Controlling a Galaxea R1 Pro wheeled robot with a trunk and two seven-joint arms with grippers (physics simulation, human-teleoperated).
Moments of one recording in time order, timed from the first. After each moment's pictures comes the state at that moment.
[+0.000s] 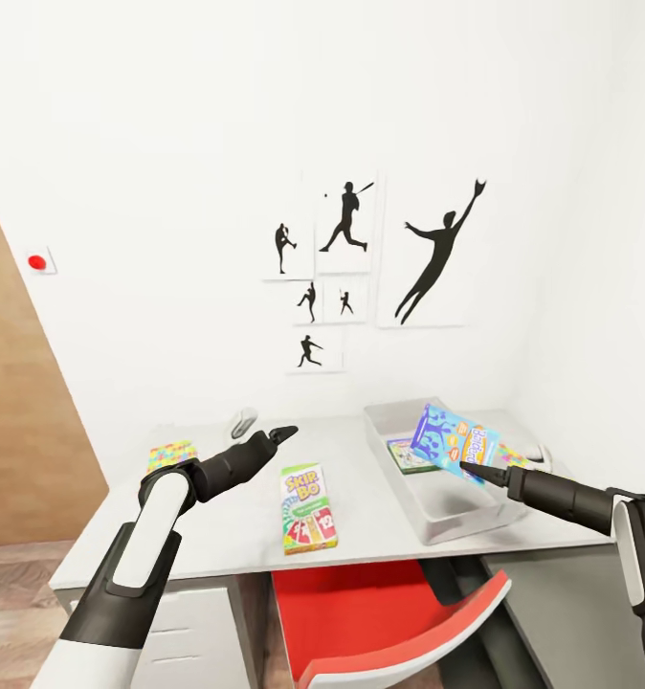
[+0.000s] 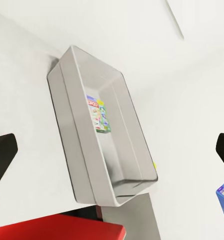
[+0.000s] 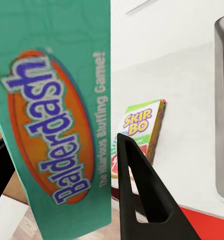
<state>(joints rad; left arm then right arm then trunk) -0.50 -0.04 -0.09 -1.45 1.09 0.78 0.22 -0.46 -0.21 -0.47 -1.40 0.03 0.97 1.23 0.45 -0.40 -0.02</state>
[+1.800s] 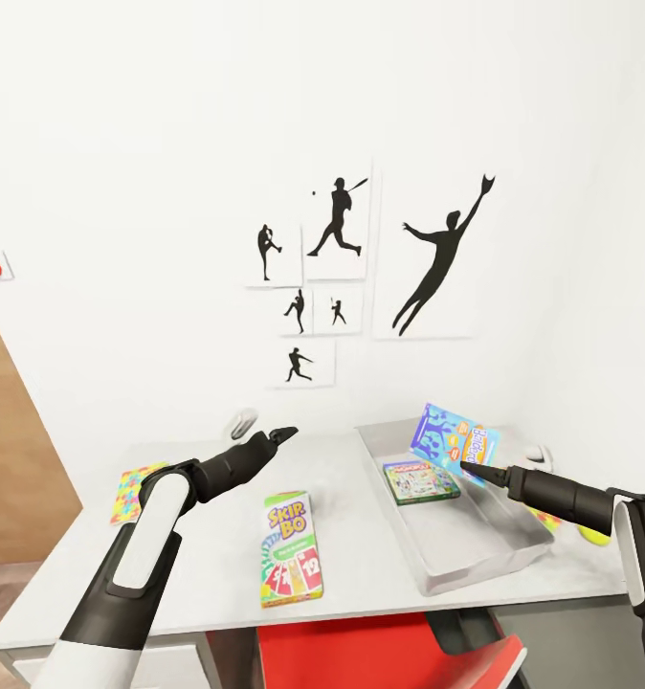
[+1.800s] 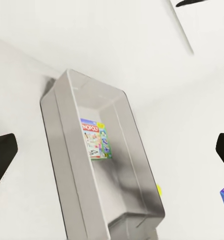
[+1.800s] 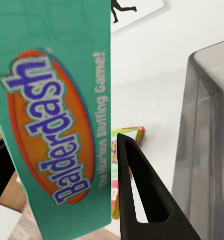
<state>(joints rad) -0.50 -0.04 -0.09 -1.45 1.09 0.77 0.22 -0.46 -0.21 -0.47 -1.40 0.03 0.97 1.23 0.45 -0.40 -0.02</state>
